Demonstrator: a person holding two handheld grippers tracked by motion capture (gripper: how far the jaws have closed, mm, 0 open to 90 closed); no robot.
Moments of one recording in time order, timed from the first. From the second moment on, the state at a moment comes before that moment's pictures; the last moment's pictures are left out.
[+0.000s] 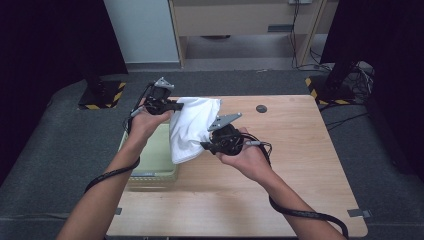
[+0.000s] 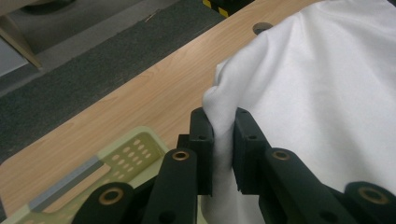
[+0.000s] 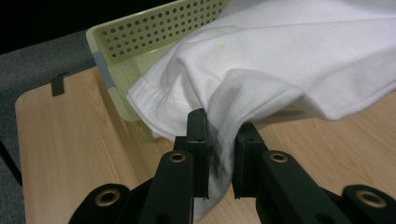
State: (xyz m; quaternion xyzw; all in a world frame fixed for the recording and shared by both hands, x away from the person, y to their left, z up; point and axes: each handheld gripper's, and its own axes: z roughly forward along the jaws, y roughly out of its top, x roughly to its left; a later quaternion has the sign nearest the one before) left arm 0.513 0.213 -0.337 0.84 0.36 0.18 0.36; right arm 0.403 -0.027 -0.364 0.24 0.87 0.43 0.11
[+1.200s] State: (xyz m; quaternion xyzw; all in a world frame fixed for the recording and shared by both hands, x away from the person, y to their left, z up) left arm 0.513 0.265 -0.338 0.83 0.39 0.20 0.35; right arm 0.419 0.023 -0.373 0.22 0.87 0.42 0.09
